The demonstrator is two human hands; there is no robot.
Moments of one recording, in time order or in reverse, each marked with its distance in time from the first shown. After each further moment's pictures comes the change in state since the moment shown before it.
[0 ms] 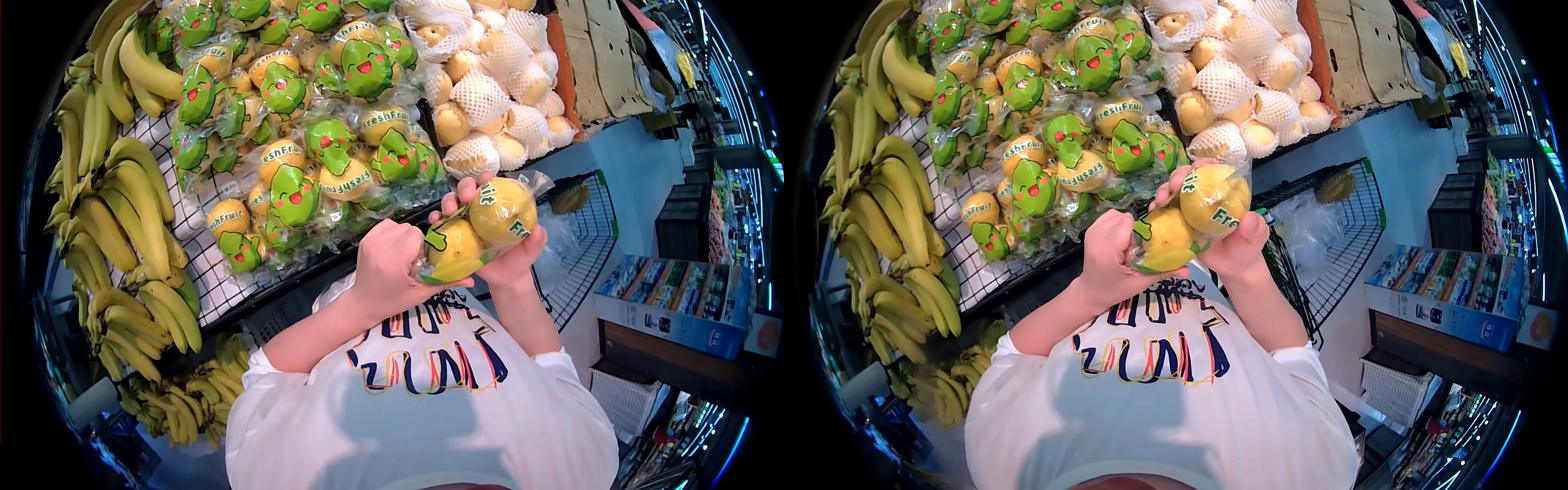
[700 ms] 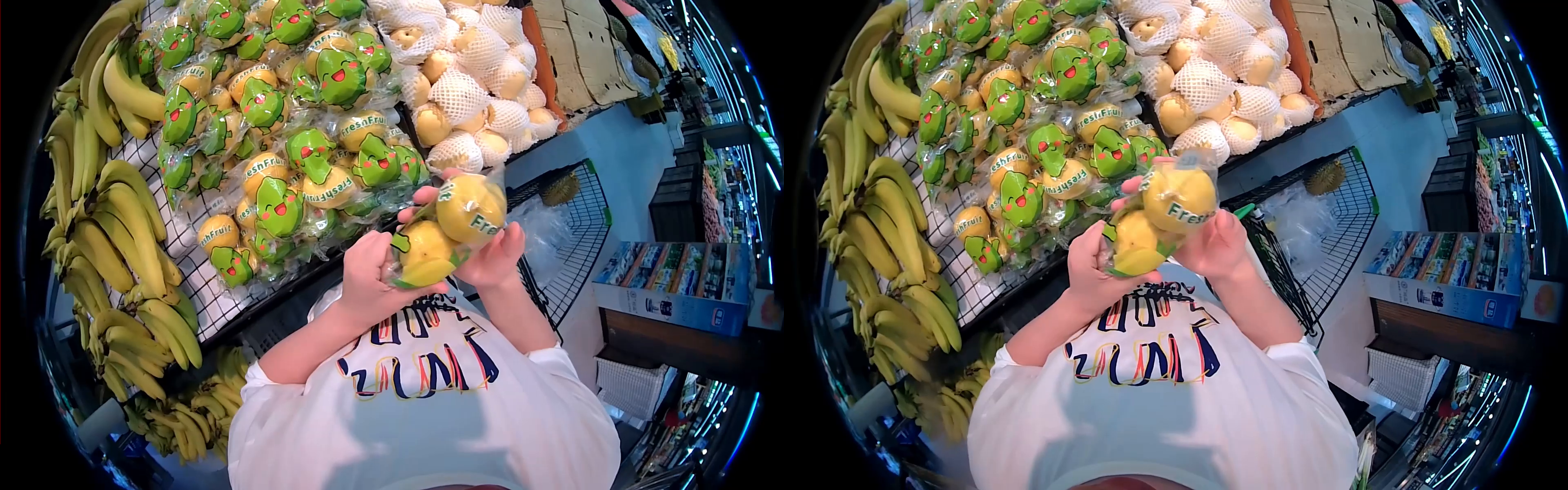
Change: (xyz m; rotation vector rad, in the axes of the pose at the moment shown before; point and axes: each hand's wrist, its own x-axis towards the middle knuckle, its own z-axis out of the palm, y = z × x) left_hand -0.021 -0.005 0.002 -0.248 -0.023 -0.216; right_hand -0.008 0.000 0.010 -0.045 0.015 0.094
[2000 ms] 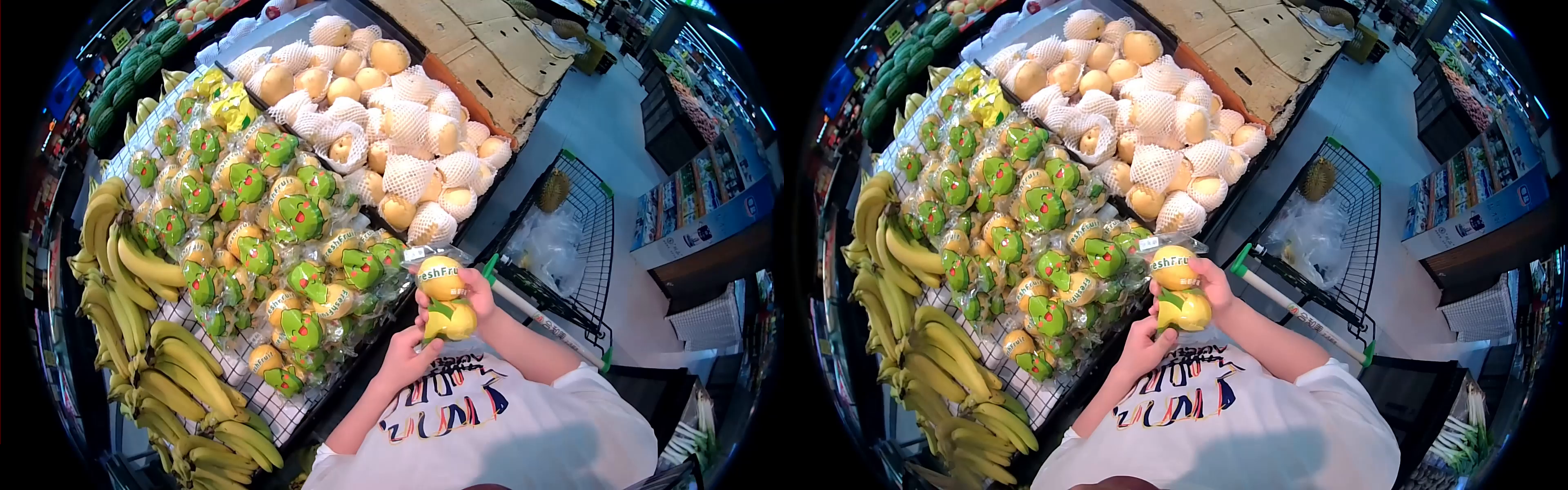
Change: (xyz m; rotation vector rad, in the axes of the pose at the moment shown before) left_hand -0.015 -0.034 0.016 -0.237 -0.598 -0.368; right_hand -0.028 0.019 -0.053 0.439 0.100 0.049
